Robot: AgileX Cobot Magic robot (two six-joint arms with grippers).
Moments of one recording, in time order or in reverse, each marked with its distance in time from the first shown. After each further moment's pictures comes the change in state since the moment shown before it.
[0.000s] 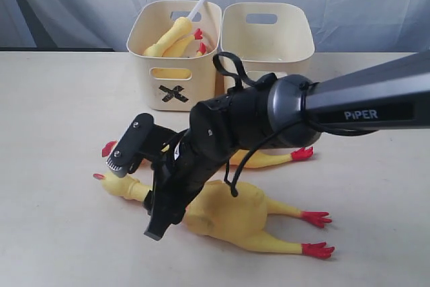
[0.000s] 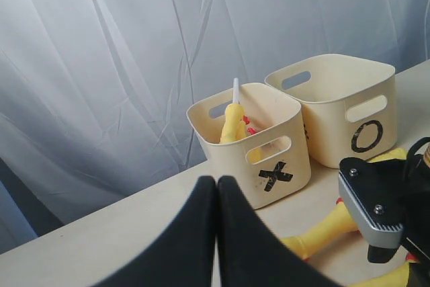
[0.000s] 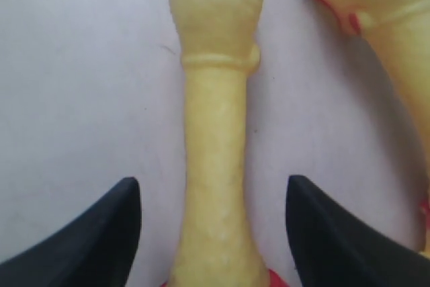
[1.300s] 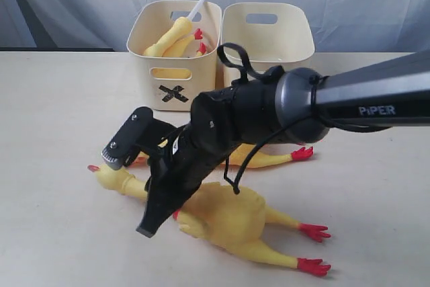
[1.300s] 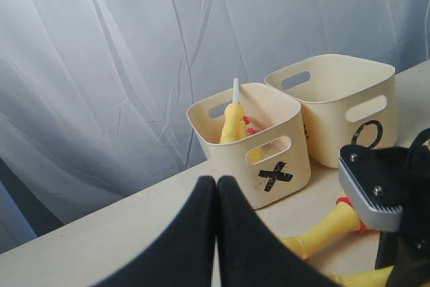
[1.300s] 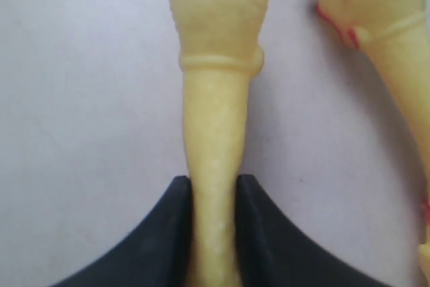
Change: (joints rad) left arm 0.000 0.000 0.000 0.000 0.000 0.000; right arm 0.002 -0.050 0.000 0.061 0.029 0.005
